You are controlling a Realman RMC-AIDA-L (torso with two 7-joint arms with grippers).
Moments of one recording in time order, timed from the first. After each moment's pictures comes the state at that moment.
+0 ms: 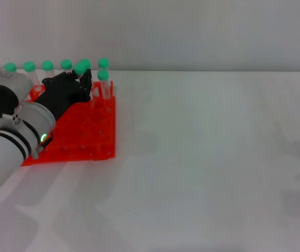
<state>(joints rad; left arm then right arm) -0.64 -2.09 -1.52 -0.31 0.09 -0.68 2.66 0.37 2.02 -0.87 -0.13 2.54 1.29 -2.57</state>
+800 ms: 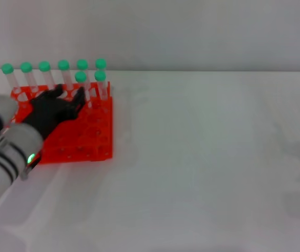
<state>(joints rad) -0.55 -2.09 -1.50 -0.35 0.08 -0.67 2.66 0.36 2.02 -0.88 -0.13 2.54 1.30 -2.57</state>
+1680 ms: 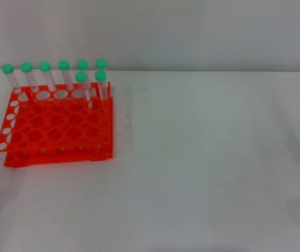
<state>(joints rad) -0.21 -2.10 -1.50 -0.05 -0.41 -1.42 2.45 0.36 2.02 -0.87 -0.06 2.55 1.28 -2.68</state>
